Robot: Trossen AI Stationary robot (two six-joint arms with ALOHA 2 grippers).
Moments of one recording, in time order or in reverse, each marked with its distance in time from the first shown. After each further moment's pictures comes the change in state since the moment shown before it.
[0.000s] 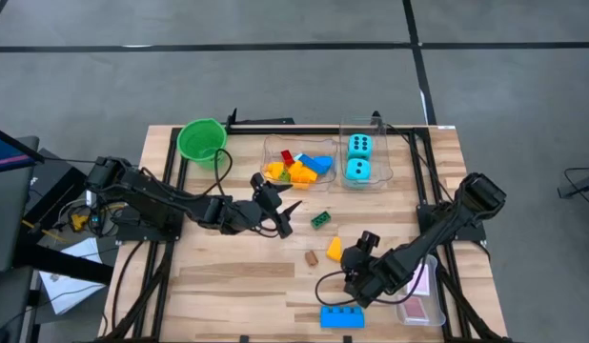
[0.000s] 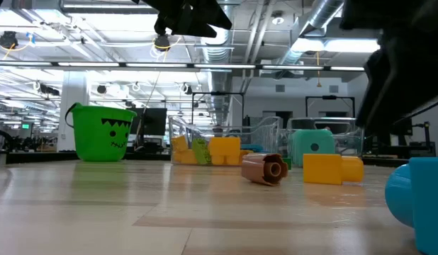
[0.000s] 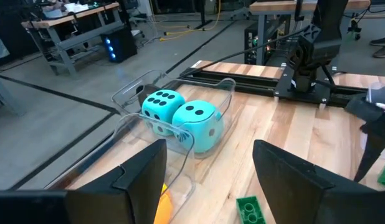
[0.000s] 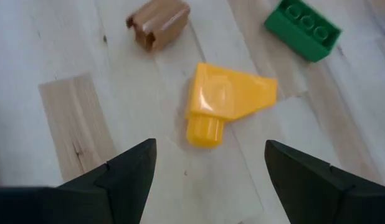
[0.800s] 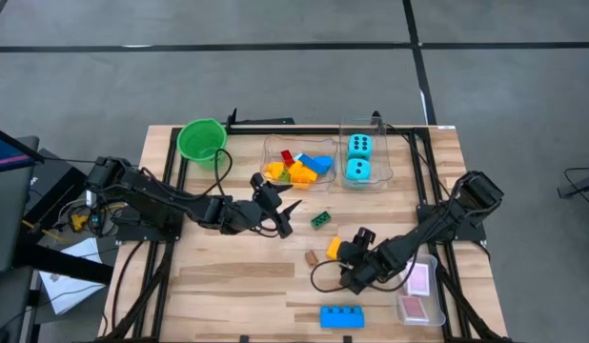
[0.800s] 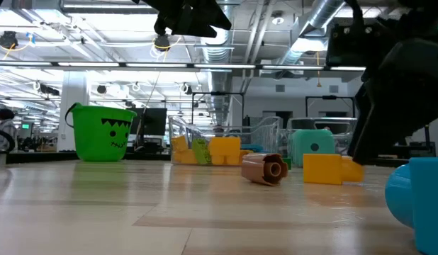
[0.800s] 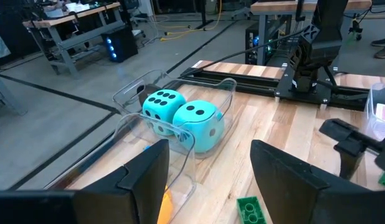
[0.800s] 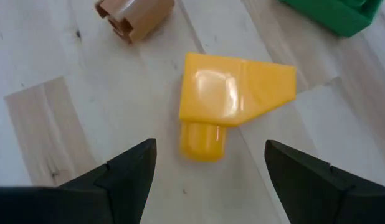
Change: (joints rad) left arm 0.000 0.001 0.000 0.000 -0.004 -0.004; right arm -0.095 0.001 -0.121 0.197 -0.097 -0.023
